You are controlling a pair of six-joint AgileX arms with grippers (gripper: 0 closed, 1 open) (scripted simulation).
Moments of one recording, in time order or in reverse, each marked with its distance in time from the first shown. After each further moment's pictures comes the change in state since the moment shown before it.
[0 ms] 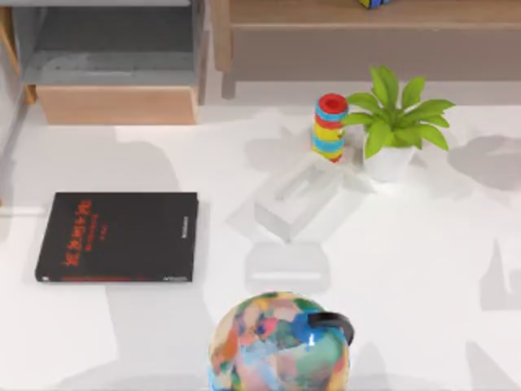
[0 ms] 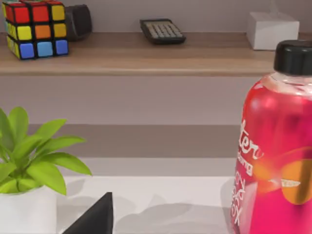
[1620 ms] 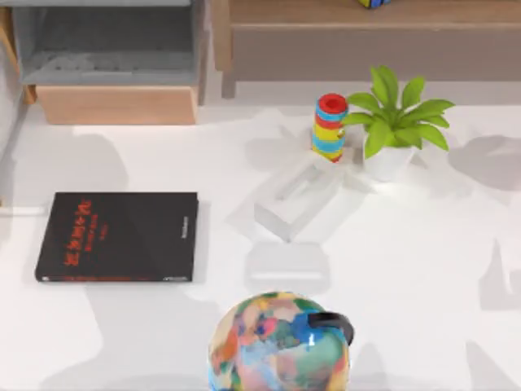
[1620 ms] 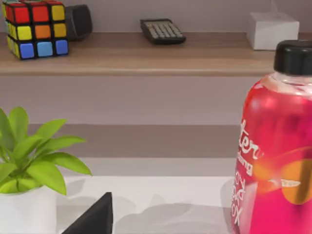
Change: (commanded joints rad) left arm -0.014 0.042 -0.222 0.158 0.005 0.046; right arm 0.000 0.000 0.000 0.000 0.000 0.000
